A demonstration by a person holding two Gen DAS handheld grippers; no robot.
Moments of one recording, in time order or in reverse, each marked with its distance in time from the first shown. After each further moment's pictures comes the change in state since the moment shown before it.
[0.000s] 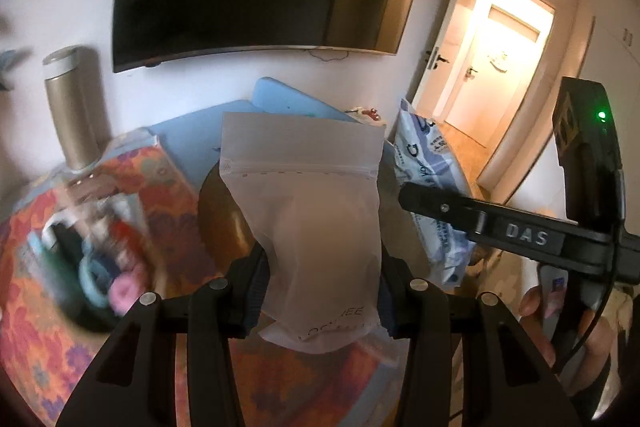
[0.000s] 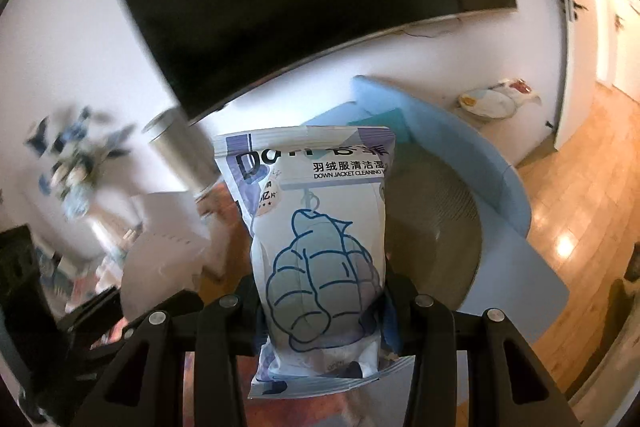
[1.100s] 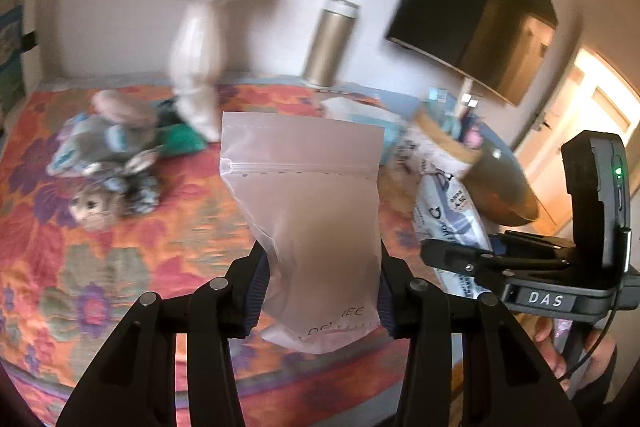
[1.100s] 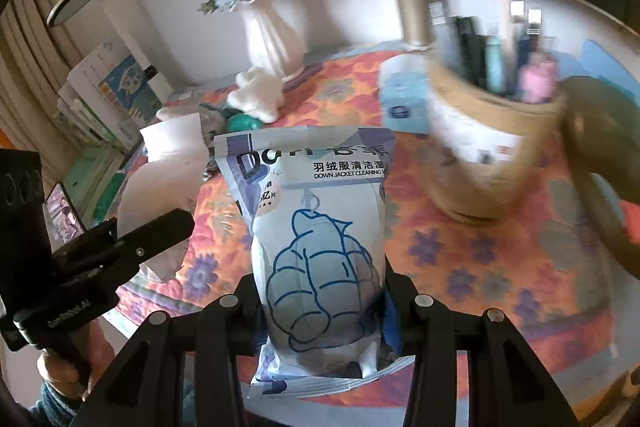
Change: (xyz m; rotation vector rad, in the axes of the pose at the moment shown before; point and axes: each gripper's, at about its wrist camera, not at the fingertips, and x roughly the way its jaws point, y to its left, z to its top) left arm -0.191 0.162 -0.171 -0.355 -0.068 0.286; right arm 0.041 0.240 -0.159 -0.439 0.306 0.299
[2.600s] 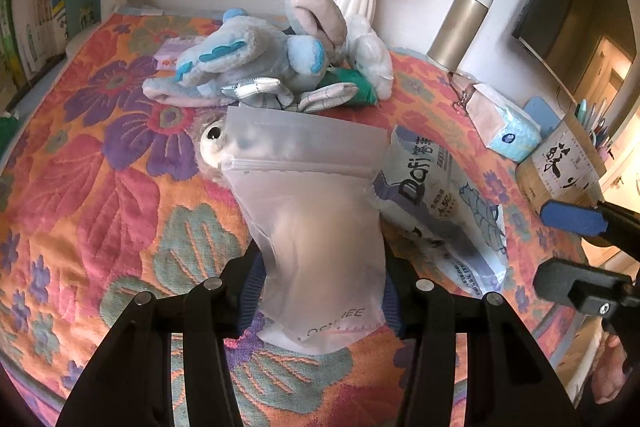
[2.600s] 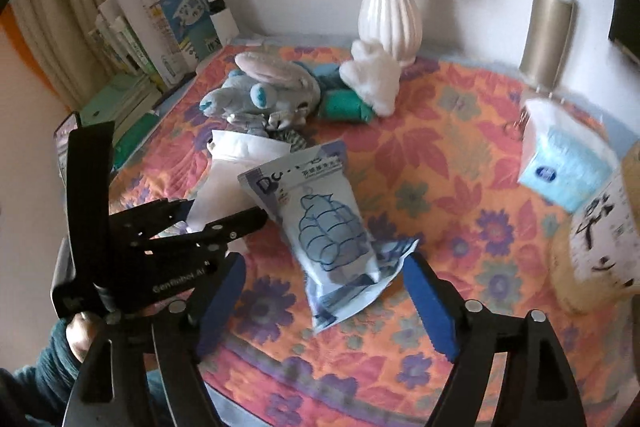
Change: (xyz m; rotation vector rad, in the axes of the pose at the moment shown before) left arm 0.021 0.132 -0.031 -0.177 0.065 0.222; right arm 0.076 0.119 0.024 -0.292 0.092 0.068
